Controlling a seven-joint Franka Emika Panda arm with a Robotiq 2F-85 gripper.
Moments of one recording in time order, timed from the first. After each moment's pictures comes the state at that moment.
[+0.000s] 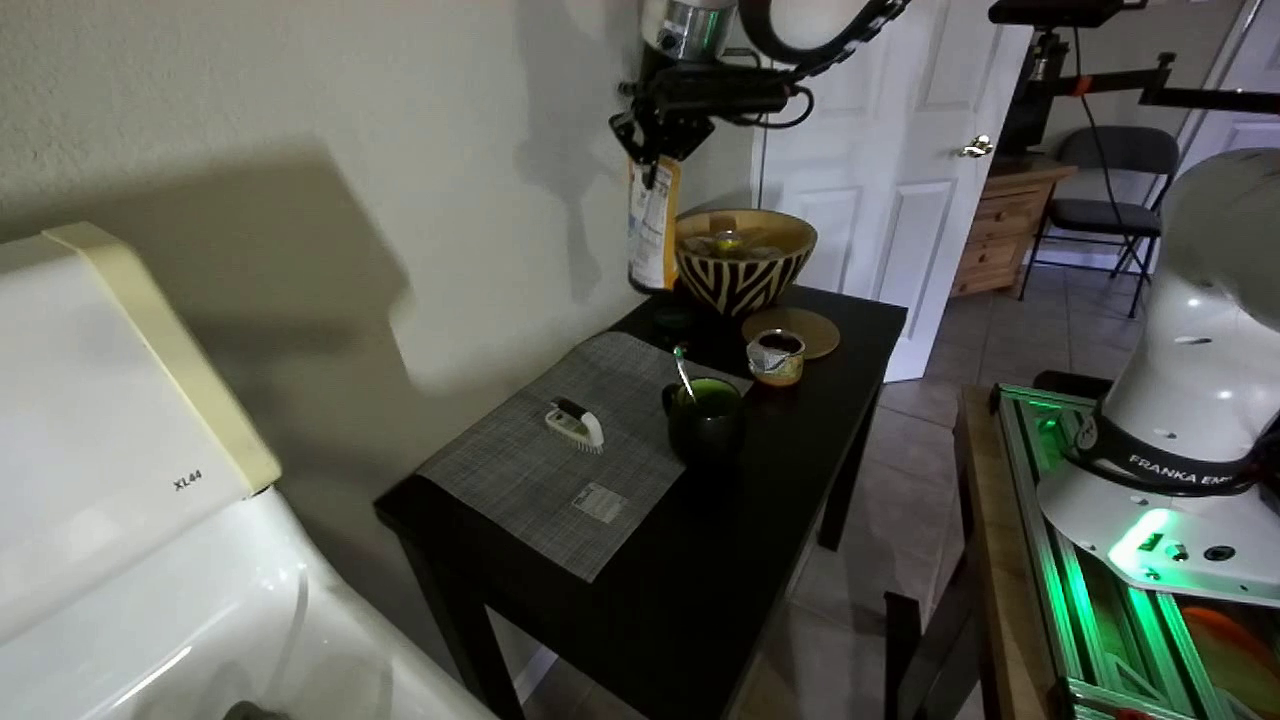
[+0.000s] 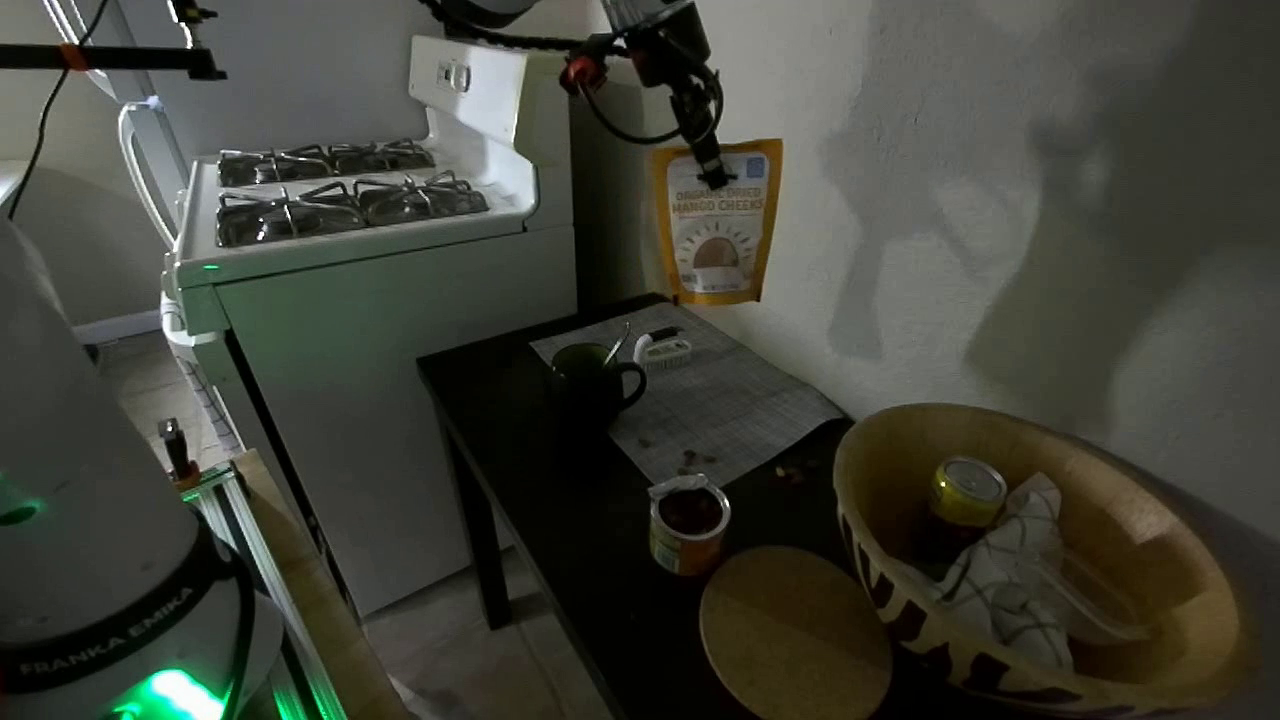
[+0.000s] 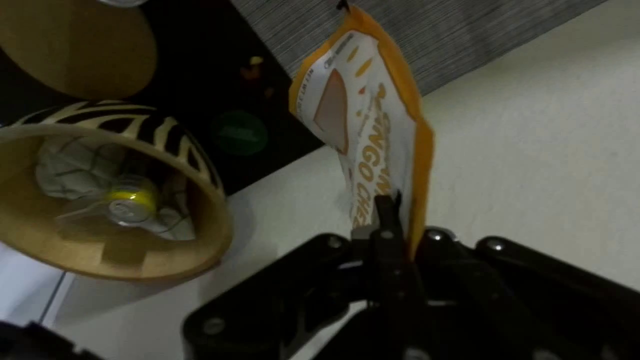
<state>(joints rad) 0.04 -0.19 -0.07 -2.24 -0.44 2.40 1.02</state>
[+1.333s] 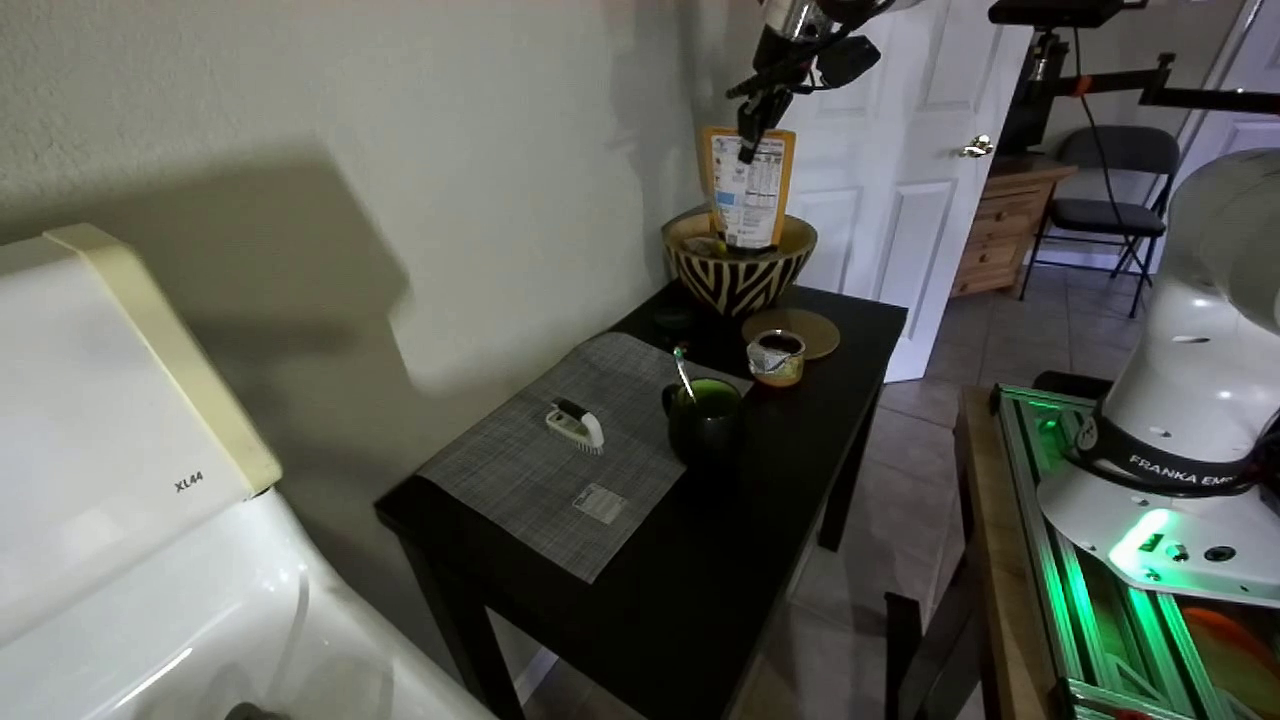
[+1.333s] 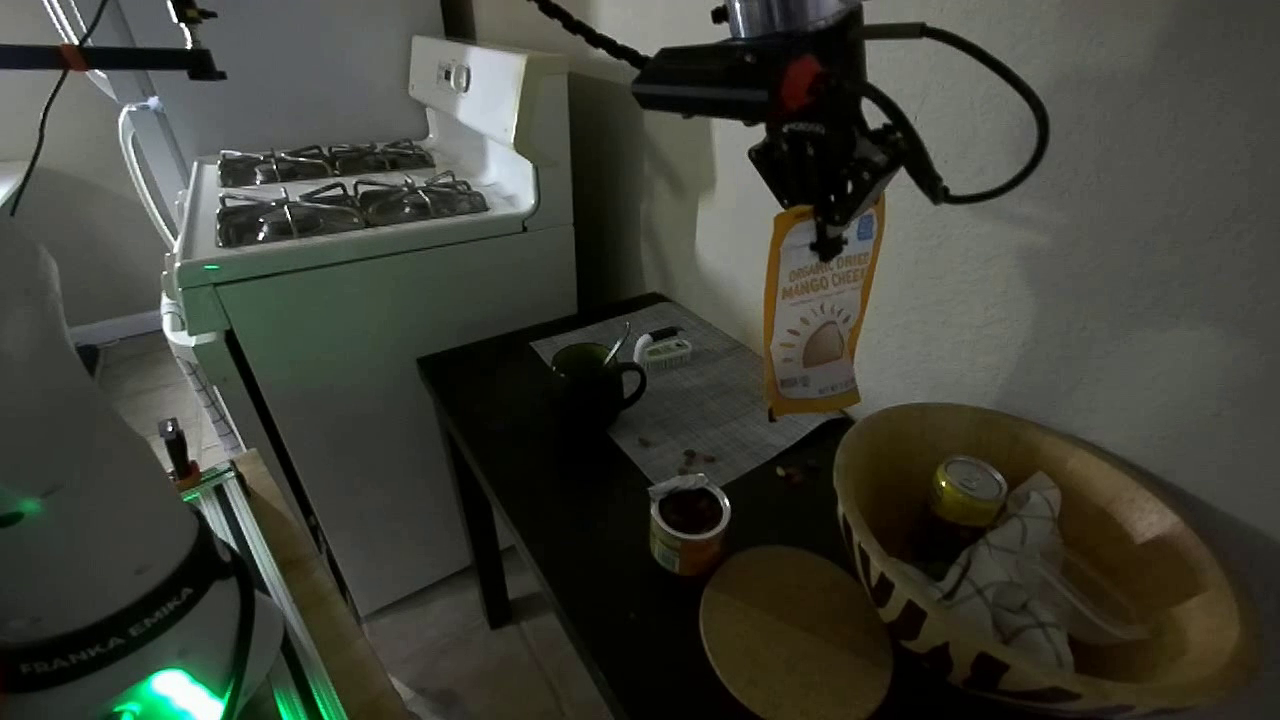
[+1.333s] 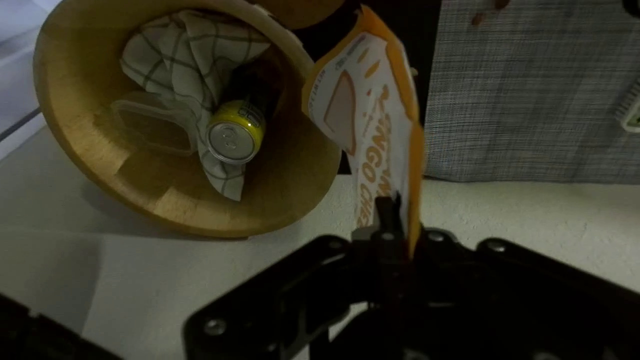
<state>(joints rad) -0.02 -0.28 -0.41 -2.32 -0.19 2.44 -0.12</state>
